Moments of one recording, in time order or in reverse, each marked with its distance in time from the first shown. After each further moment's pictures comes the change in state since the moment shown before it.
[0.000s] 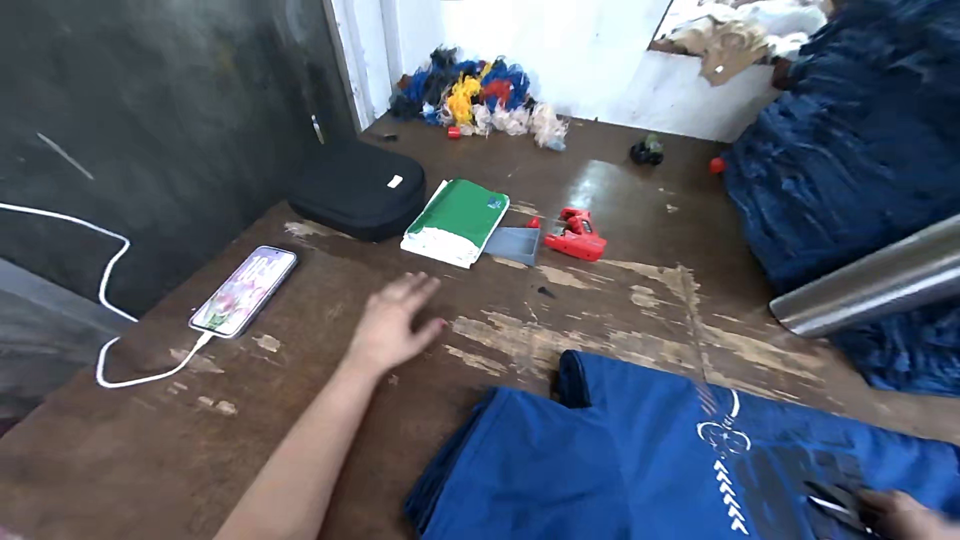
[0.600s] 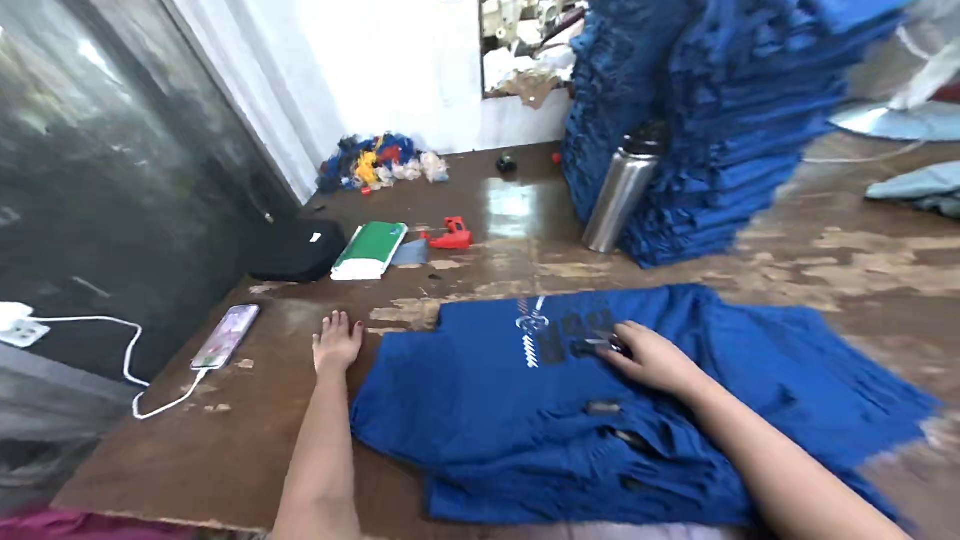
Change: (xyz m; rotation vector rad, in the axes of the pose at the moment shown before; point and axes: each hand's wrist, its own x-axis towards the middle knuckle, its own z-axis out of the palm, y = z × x) left_hand -0.029 0.073 0.009 0.165 -0.219 -0.486; right_hand 0.005 0.004 -0.013 0.305 -0.030 -0.079
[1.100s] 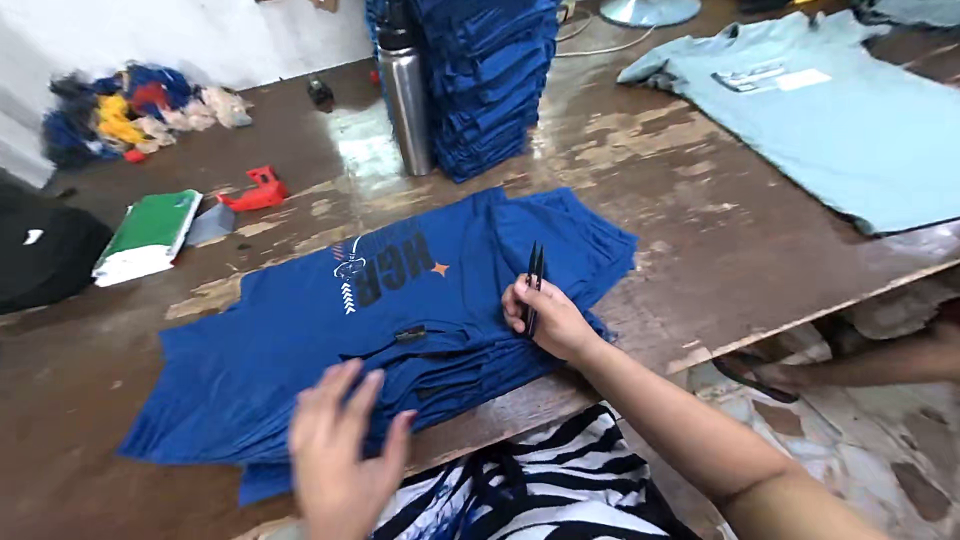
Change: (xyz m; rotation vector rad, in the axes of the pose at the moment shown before) left_hand -0.347 0.205 0.033 -0.343 0.418 0.869; right_hand -0.157 0.016 0.000 1.329 0.322 0.056
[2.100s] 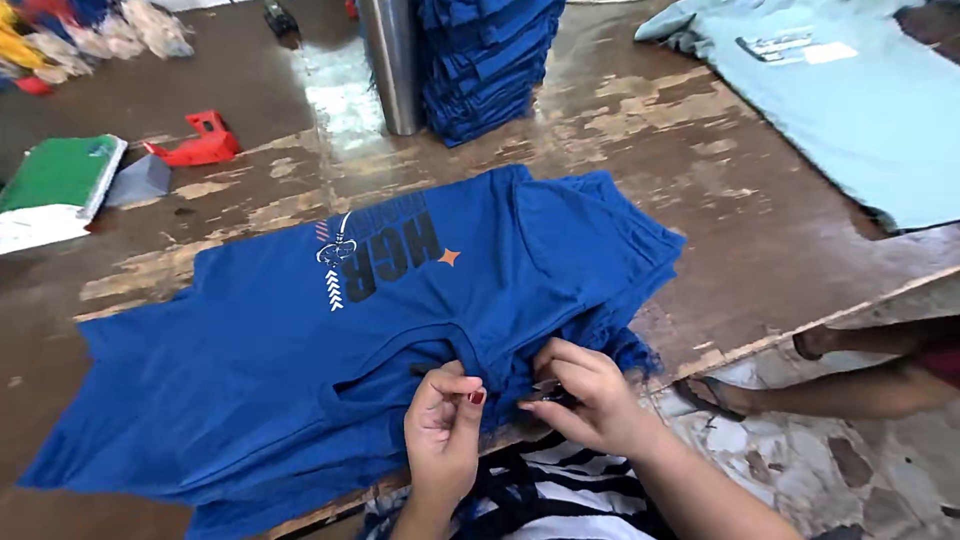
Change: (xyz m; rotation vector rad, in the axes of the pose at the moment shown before) left_hand 0.010 0.076 0.105 -1.475 0.142 -0.272; right_hand -0.075 -0.001 -0.004 -0.948 -0.135 -0.580
